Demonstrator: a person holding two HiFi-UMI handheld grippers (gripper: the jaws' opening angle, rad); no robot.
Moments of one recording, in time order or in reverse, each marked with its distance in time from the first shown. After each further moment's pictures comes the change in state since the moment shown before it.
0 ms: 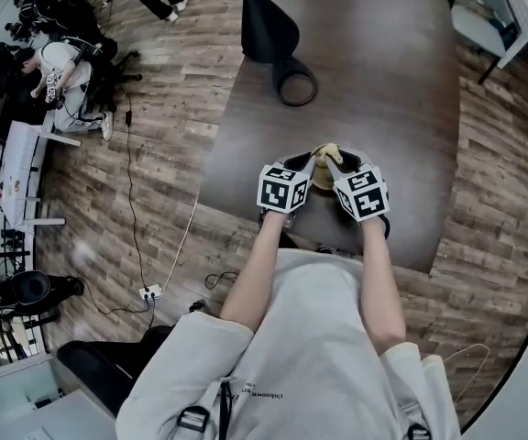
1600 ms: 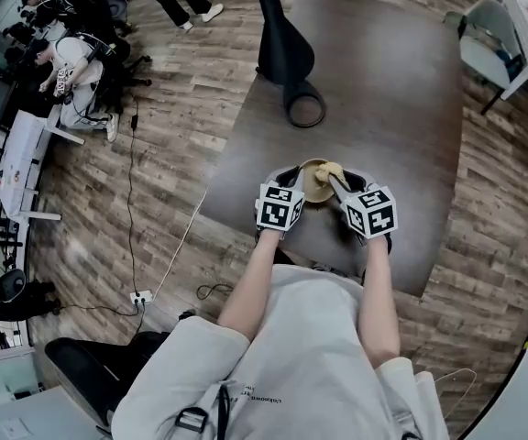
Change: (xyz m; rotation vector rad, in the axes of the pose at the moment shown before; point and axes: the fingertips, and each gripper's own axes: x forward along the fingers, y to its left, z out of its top) left arm -0.018 0.041 0.006 0.059 -0.065 0.188; right arm -0.008 0.003 0.015 0.077 -0.043 0.115
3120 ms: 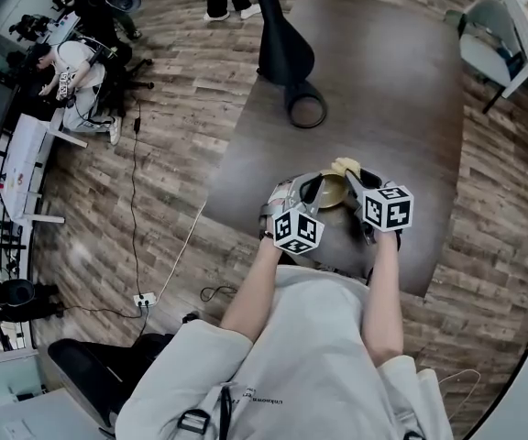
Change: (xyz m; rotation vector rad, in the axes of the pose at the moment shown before) left arm -0.006 -0.068 0.014 0.742 -0.156 0.015; right arm -0.013 -0.042 -0.010 0.196 -0.033 -0.056
